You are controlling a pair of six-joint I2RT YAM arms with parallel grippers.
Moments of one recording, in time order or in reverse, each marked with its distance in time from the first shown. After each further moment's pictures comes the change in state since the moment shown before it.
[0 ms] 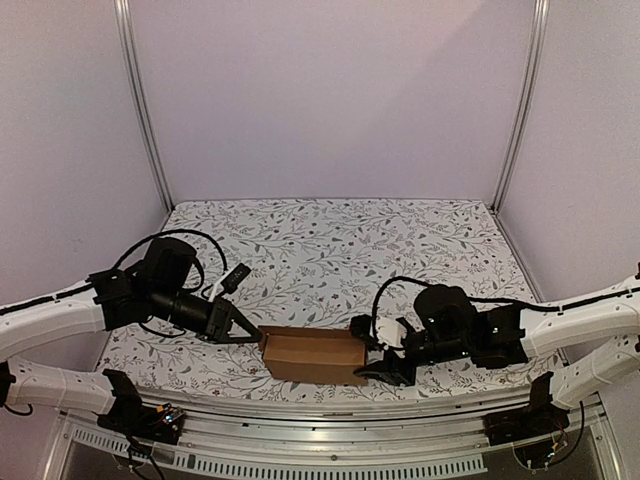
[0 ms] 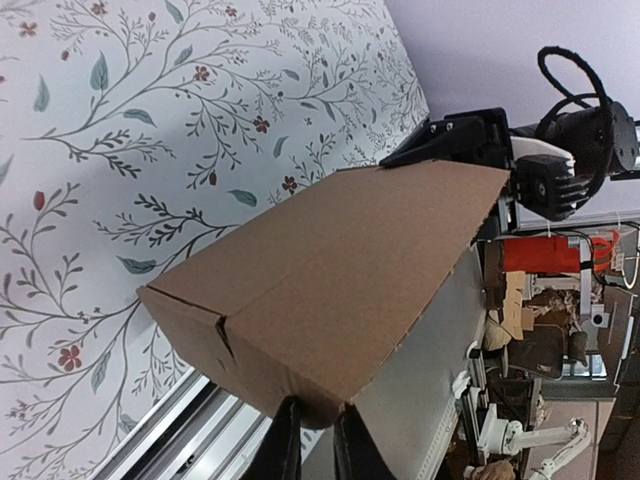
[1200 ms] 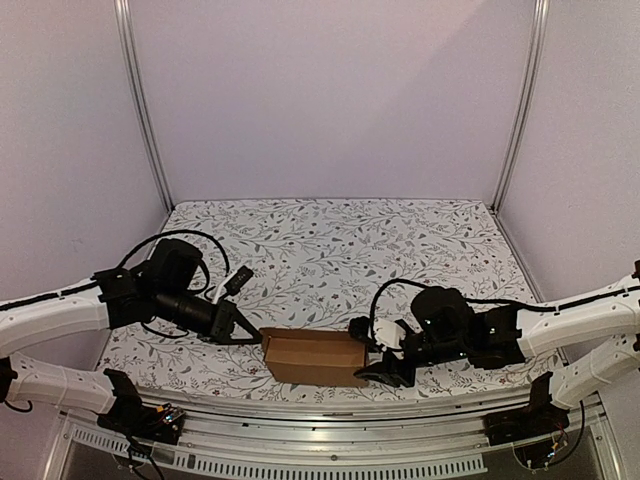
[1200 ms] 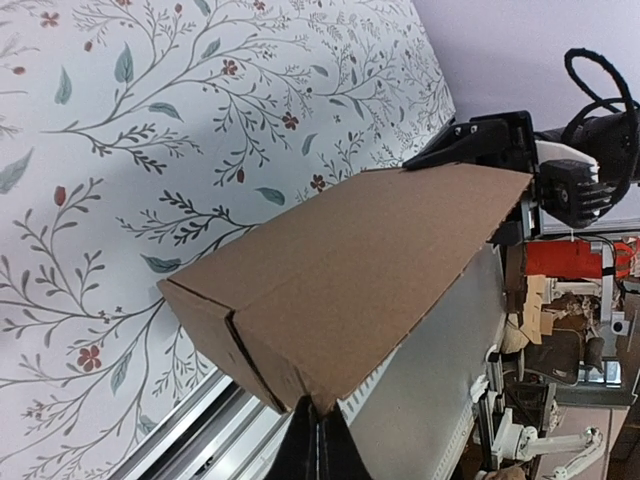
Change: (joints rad) left arm -0.014 0.035 0.010 -0.017 -0.050 0.018; right arm -0.002 0.021 0.000 -0.010 0.003 0.011
